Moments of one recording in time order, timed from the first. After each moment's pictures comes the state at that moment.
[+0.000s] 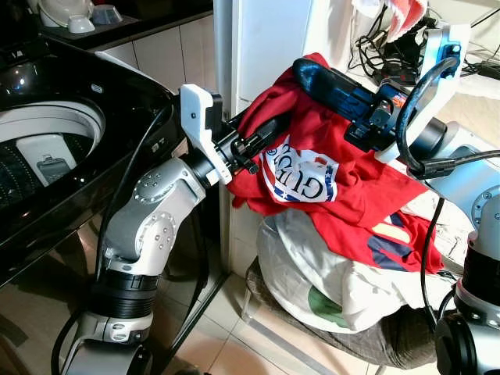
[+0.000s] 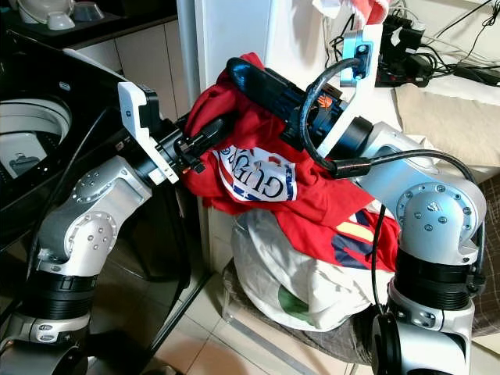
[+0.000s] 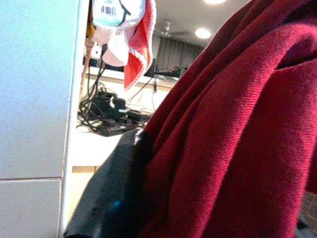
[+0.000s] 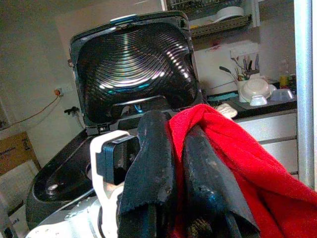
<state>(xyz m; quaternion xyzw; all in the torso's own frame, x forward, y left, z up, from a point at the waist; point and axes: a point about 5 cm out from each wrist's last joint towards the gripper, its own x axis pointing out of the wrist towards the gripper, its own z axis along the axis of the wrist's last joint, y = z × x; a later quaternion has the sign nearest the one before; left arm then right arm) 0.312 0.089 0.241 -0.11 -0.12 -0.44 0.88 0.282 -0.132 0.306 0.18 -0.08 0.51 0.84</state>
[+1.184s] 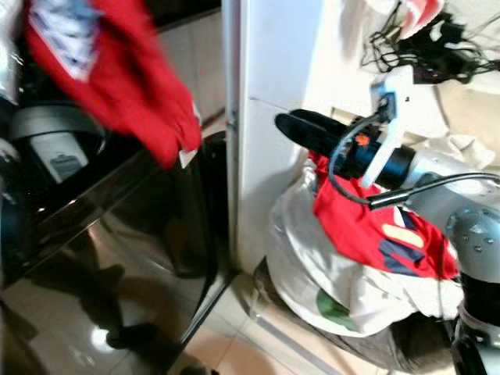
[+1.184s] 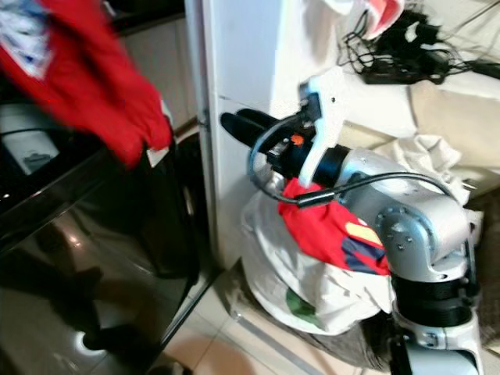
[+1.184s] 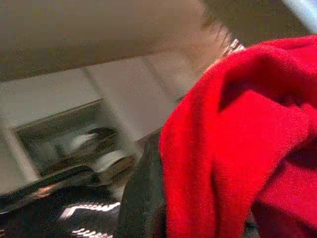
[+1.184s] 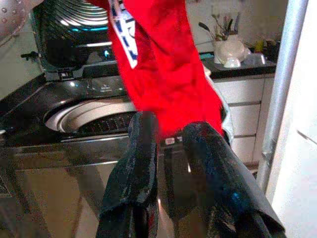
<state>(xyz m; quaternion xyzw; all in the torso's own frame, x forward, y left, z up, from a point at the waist) 0.369 0.258 0.440 0.37 -0.28 0.09 0.88 0.284 -0.121 0.272 0.06 -0.03 0.47 0.88</state>
